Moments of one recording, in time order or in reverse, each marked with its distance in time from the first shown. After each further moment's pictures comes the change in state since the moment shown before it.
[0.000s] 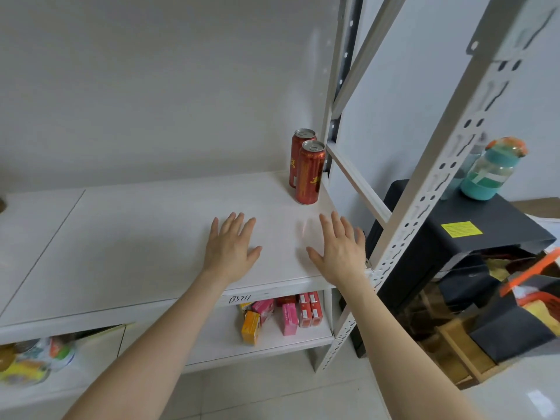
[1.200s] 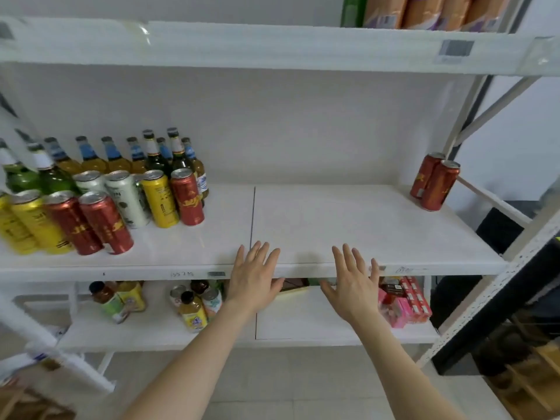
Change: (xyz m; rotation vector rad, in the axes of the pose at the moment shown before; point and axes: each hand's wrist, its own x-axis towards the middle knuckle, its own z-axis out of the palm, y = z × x) left_hand -0.286 -0.288 -0.100 0.054 -0.018 -0.048; right_hand -0.185 -0.382 -0.029 0.012 -0.043 -0.072
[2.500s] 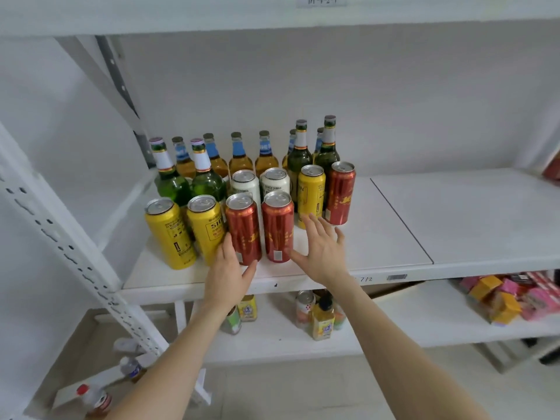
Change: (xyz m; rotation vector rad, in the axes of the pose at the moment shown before) left_hand -0.085 -0.465 0.014 -0.458 0.262 -0.294; right_hand 0.096 -0.475 0.079 0.288 0.135 -0.138
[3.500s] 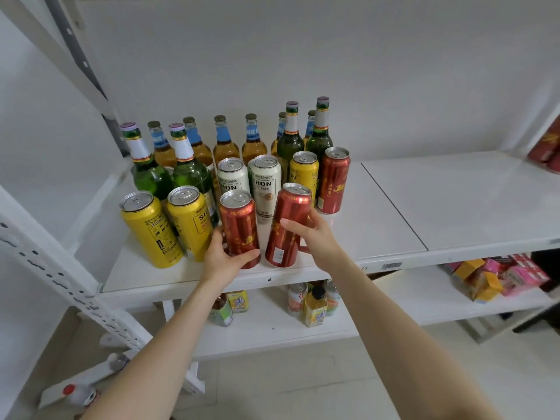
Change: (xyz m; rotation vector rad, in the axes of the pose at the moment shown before) left_hand 0.037 -0.016 0.026 -0.619 -0.144 -0.306; right_hand 0.023 -0.004 -0.005 1.319 -0.208 0.484
